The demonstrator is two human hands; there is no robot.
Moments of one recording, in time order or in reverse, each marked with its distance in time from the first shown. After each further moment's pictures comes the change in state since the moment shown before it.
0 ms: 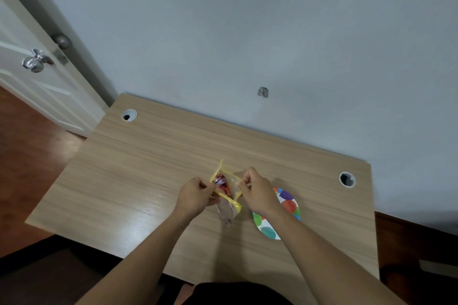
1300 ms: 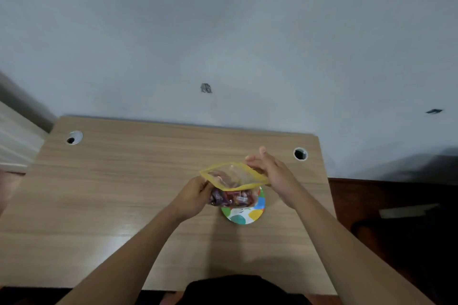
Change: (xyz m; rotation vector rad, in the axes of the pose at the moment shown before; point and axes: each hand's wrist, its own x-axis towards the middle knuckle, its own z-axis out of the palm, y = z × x) left_hand -0.021 0.021 0.075 0.544 -0.504 0.739; right_hand -0.065 0.059 -0.129 0.683 0.073 0.176
